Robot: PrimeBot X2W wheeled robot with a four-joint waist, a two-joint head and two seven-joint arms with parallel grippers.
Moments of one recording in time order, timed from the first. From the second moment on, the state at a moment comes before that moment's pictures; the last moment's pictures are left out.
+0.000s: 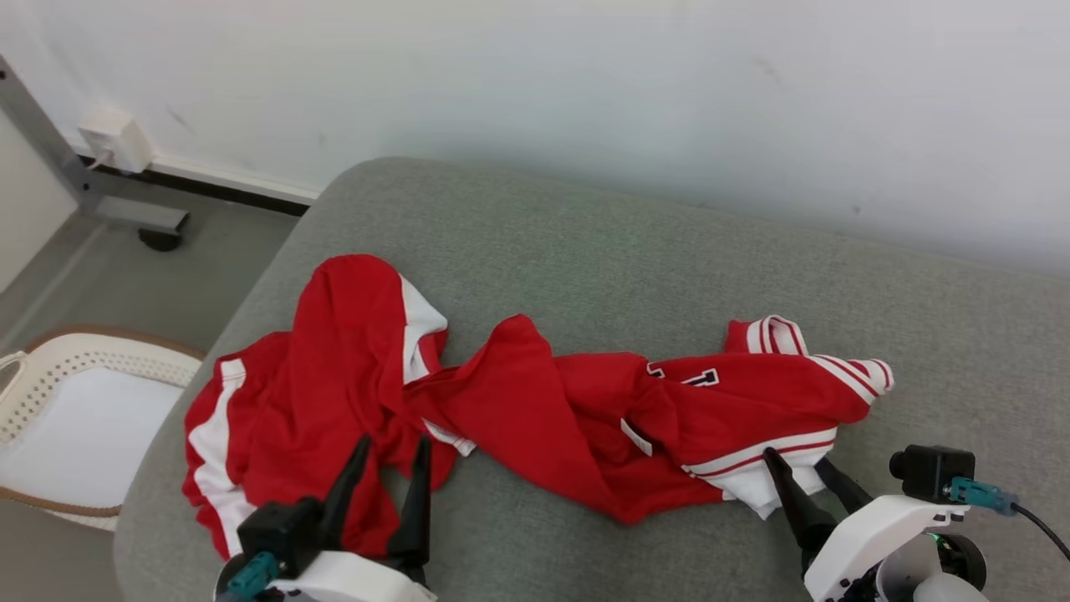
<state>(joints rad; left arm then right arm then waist) -0.14 0.17 -0.37 0.19 -0.46 0.10 -0.26 -0.35 -0.20 0.45 0.59 0.83 0.13 -0.02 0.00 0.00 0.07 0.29</state>
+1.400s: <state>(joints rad) -0.12 0.15 -0.34 0.22 -0.44 0.07 -0.26 -0.14 -0.54 0.36 0.22 1.06 0.13 0.08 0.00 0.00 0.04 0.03</state>
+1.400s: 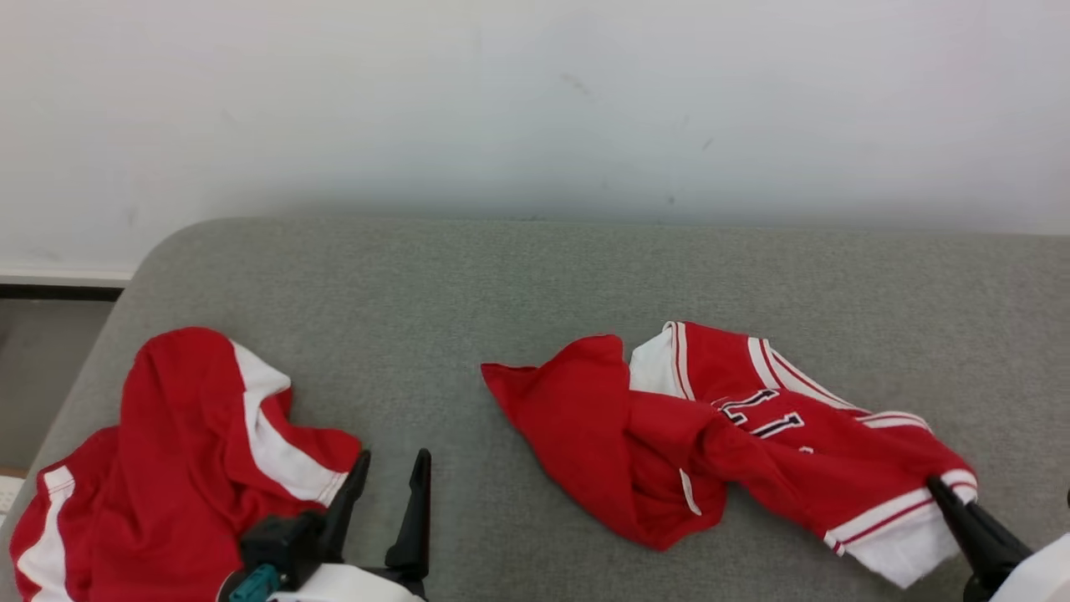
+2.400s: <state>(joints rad) -0.12 0.15 -0.37 0.25 -0.44 0.06 -0.26 0.10 -0.23 -0.03 -0.18 0.72 0.13 0.29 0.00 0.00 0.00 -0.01</state>
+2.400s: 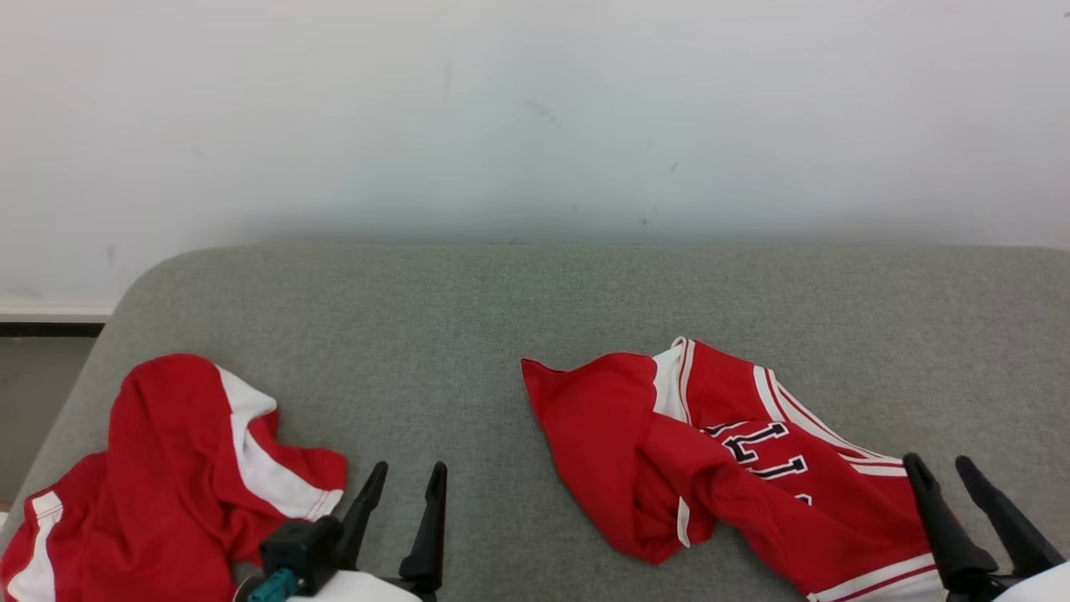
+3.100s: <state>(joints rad) -0.16 0.13 -0.40 0.26 -0.44 0.04 -0.26 -0.22 -0.25 0.23 0.11 0.76 0.13 0.28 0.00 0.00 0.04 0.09</state>
